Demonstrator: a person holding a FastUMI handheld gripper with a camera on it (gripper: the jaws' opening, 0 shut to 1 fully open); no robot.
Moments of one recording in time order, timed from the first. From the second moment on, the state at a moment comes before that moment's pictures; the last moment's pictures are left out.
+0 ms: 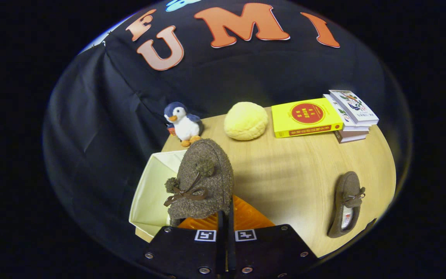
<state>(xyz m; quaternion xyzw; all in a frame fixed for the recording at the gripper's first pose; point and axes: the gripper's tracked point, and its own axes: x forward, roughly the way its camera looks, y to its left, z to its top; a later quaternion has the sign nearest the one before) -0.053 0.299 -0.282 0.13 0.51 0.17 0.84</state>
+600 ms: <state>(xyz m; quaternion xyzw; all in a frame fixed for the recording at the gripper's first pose) -0.063 0.426 -0.329 0.13 0.56 0.17 0.80</state>
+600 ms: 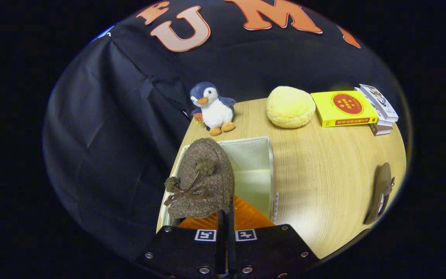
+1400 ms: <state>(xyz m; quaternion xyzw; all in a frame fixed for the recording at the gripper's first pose) -0.087 0.493 -0.366 0.14 0.62 0.20 0.75</state>
